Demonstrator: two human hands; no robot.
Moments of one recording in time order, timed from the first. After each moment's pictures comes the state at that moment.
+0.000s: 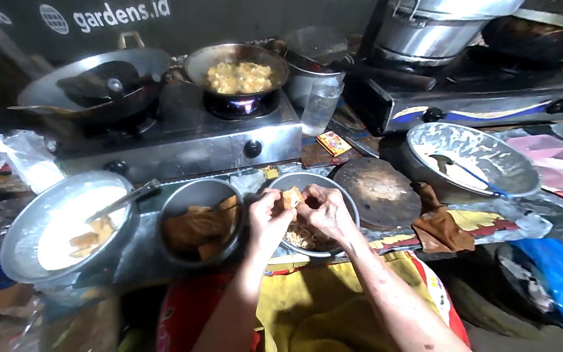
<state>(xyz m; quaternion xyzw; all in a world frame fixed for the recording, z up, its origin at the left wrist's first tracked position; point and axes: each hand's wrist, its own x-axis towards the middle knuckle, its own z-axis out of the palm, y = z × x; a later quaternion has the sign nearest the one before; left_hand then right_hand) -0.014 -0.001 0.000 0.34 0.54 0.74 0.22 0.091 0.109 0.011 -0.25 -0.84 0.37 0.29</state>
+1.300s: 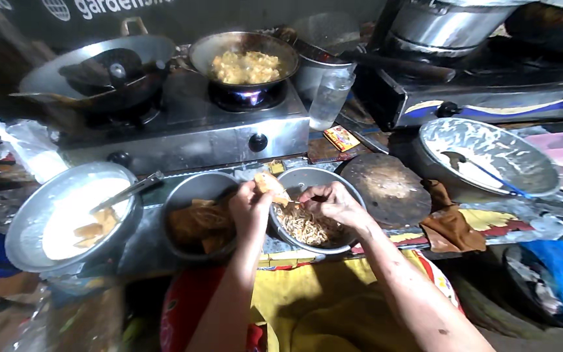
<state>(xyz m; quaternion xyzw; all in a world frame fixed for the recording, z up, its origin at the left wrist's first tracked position) -0.036 -0.009 0.003 0.21 0.62 0.74 0.16 0.094 0.141 0.003 -0.21 -0.84 0.47 0.16</state>
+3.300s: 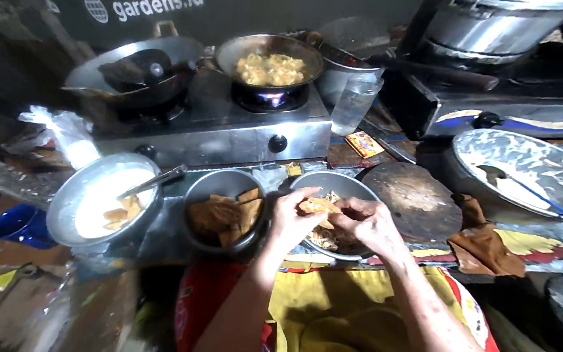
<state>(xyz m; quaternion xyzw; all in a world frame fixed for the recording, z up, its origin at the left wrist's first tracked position) -0.021 -0.011 0.008 0.38 0.59 0.65 0.30 0.117 0.109 0.003 -0.23 -0.83 0.42 0.28</state>
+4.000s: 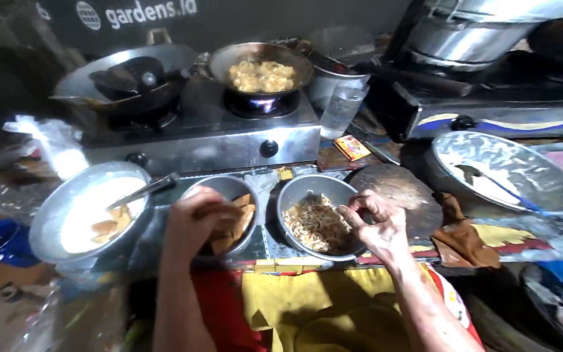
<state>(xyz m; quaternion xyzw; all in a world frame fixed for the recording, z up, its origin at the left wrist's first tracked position) -0.124 -0.121 0.036 0.51 0.71 0.49 -0.04 0.137 0.126 -0.001 -0.18 -0.85 0.29 0.41</state>
